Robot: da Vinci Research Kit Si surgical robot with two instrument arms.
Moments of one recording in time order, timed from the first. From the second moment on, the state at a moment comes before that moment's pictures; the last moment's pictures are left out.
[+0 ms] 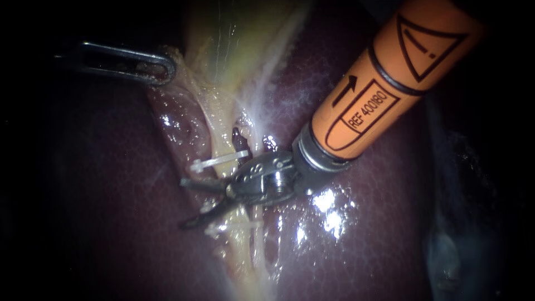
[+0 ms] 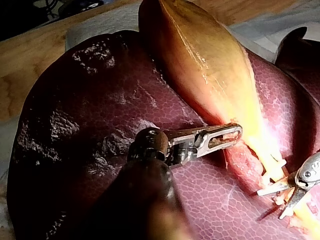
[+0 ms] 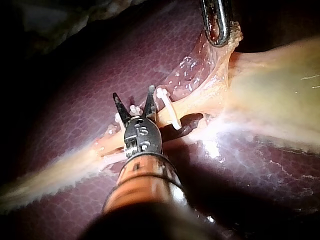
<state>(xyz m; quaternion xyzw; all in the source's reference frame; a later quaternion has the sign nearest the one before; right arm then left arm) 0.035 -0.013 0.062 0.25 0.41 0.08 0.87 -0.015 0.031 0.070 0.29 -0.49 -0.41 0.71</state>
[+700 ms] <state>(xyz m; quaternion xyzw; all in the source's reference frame) 0.027 -0.010 0.057 0.29 0.41 0.12 0.85 -0.015 0.031 0.070 0.28 -0.49 -0.41 0.71</state>
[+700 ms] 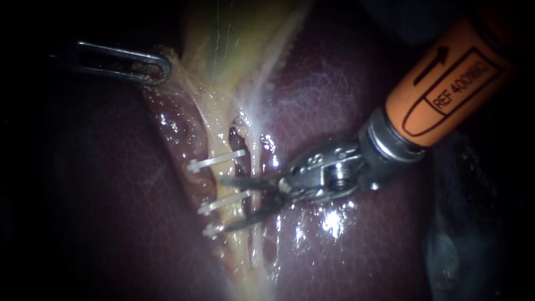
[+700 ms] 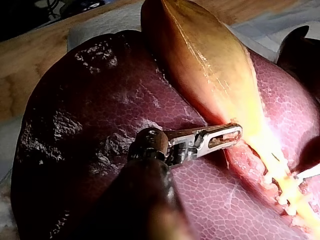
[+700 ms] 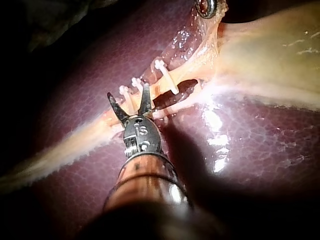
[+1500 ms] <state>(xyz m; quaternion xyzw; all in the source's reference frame) 0.027 -0.008 0.069 0.43 0.42 0.19 0.77 -0.014 0.031 0.070 0.29 -0.49 -0.41 0.71</state>
